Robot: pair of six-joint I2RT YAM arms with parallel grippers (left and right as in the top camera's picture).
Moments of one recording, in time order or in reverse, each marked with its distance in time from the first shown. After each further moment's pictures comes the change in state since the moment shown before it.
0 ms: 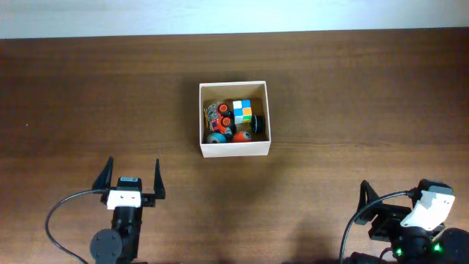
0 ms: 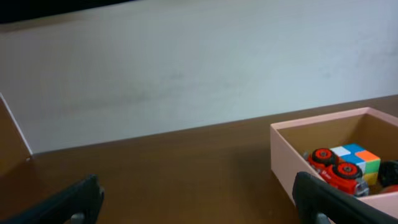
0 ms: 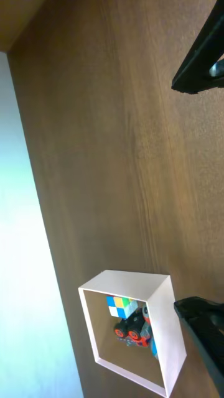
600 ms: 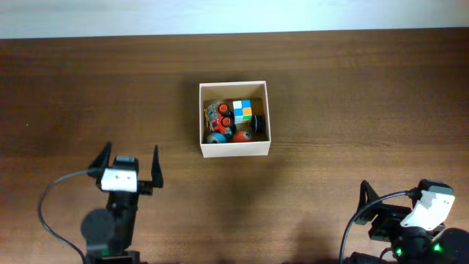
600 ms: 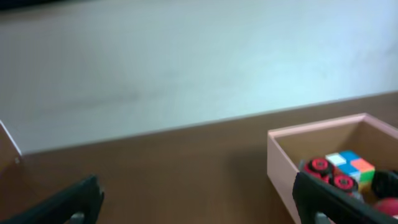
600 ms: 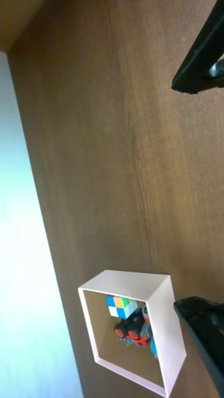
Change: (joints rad) left arm -0.001 0.269 0.166 0.045 0.022 0.000; right arm 0.000 0.000 0.000 0.000 0.000 0.000
